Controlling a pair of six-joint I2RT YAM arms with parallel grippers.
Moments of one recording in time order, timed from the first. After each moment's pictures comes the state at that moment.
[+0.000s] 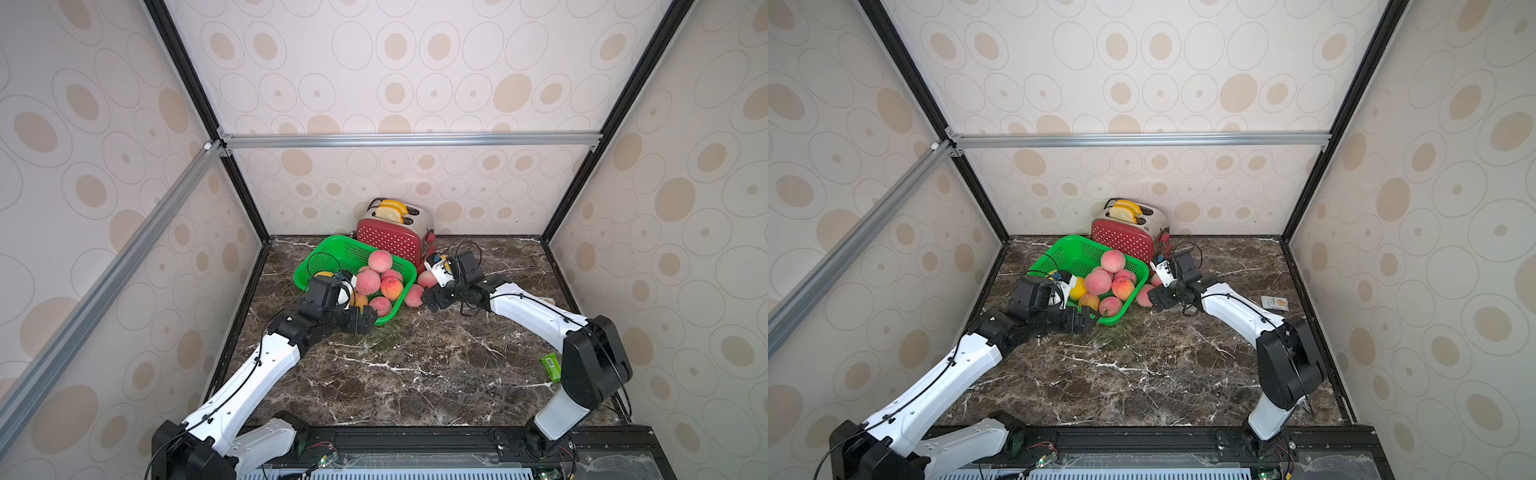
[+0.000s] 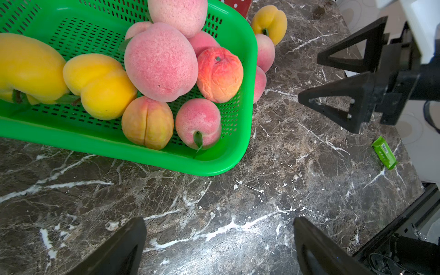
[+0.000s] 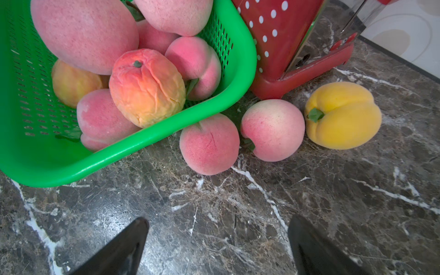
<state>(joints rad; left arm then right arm) -0.43 1.09 0.94 -0.64 0.16 -0.29 0.61 1.67 1.23 -0.40 -0.10 -0.11</state>
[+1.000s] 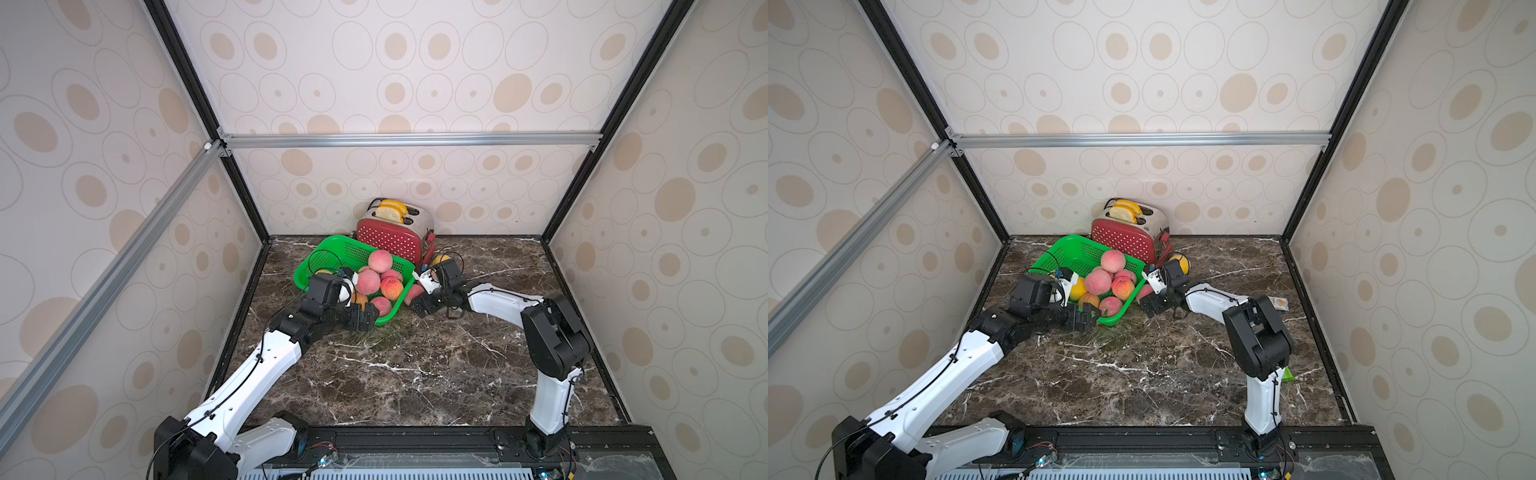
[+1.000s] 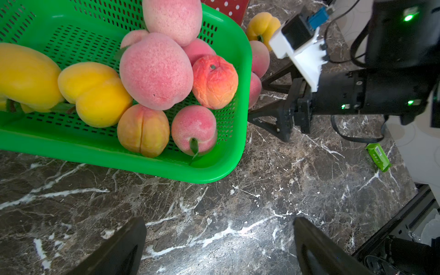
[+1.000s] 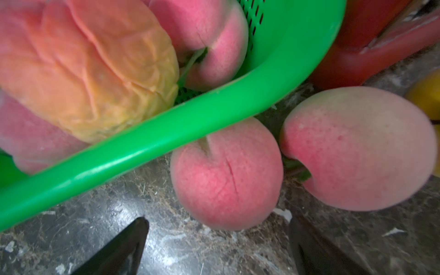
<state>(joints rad) -0.43 1.11 0.97 -0.62 0.18 -0.29 0.61 1.92 1.26 -0.24 -0.20 -0.09</state>
